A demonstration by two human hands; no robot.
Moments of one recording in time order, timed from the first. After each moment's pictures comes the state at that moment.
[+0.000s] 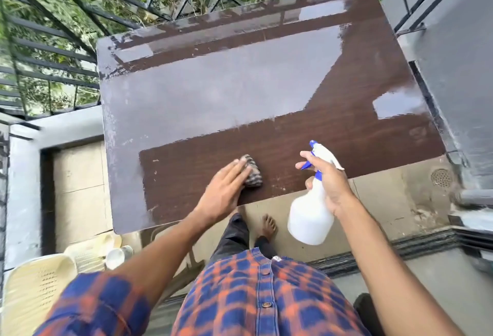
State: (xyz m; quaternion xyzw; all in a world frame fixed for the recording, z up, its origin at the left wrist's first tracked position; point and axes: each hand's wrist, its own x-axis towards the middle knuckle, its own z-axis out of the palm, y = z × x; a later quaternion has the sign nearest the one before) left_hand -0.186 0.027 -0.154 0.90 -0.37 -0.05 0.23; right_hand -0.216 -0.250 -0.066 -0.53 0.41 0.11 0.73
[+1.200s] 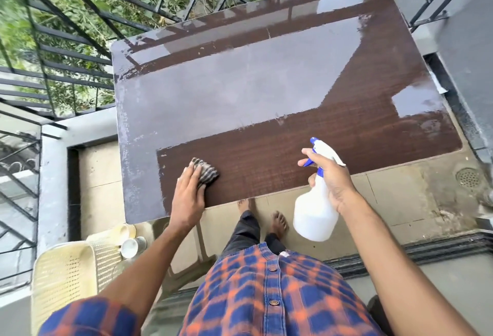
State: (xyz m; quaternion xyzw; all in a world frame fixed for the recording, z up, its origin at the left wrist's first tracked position) left_hand -0.222 0.099 -0.159 0.96 -0.04 -0.08 0.26; right_hand -0.228 -0.262 -0.065 -0.54 0.40 0.14 0.73
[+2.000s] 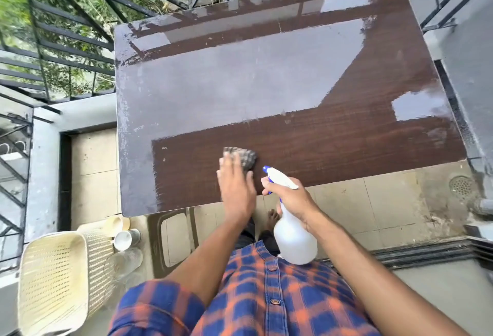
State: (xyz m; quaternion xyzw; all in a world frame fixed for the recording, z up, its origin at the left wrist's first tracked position) left_hand -0.227 -0.032 -0.166 0.95 0.06 -0.05 0.31; right_hand -0.244 -0.181 -0.076 -0.64 0.27 0.28 0.66
